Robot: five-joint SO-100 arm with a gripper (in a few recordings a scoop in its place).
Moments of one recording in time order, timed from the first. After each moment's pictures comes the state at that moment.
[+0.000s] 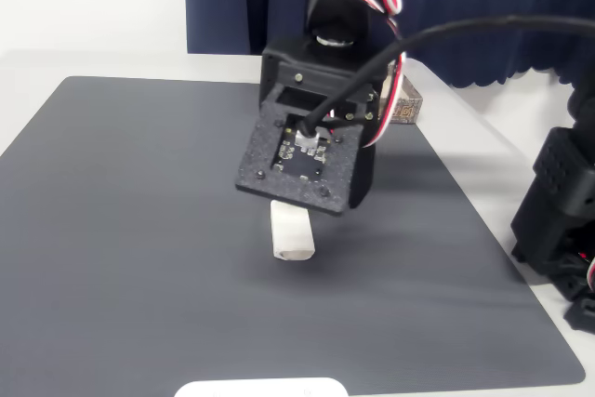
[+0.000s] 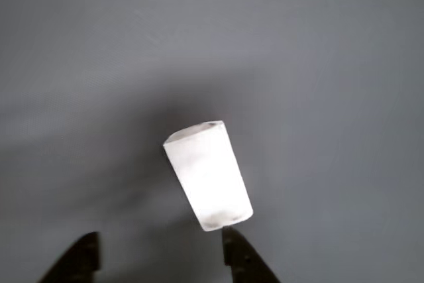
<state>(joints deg) 22.9 99.8 106.8 76.6 -86.6</state>
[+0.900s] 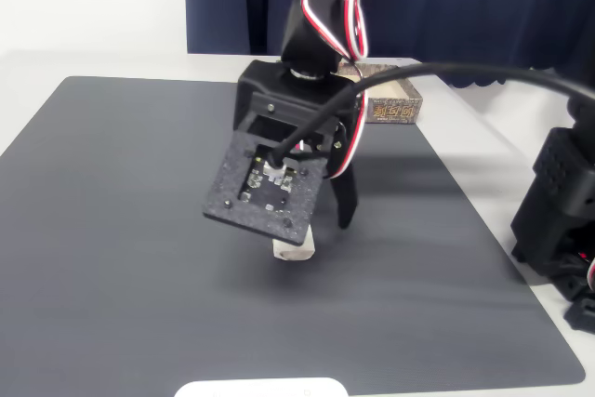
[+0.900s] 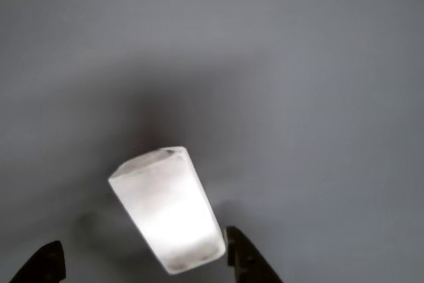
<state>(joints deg) 22.9 94.5 109.3 63.9 -86.6</state>
